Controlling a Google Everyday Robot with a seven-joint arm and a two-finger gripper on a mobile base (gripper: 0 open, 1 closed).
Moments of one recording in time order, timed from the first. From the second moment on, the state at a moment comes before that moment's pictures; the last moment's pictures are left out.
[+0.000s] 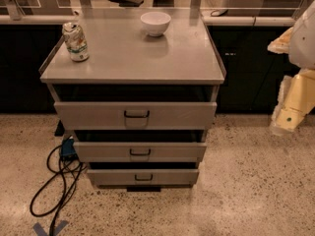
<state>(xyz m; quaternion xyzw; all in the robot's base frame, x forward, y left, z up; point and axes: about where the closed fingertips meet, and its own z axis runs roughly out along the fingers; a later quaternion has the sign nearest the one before) 0.438 -0.217 0.976 -0.60 0.78 -0.03 0.16</state>
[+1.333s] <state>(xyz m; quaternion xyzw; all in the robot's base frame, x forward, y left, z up) 0.364 -0.207 0.890 -0.63 0.74 0.03 0.23</state>
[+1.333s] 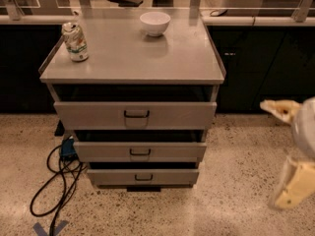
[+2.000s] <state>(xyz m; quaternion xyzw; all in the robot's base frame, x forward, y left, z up) 0.290 -0.263 0.655 -0.54 0.82 0.13 0.16</state>
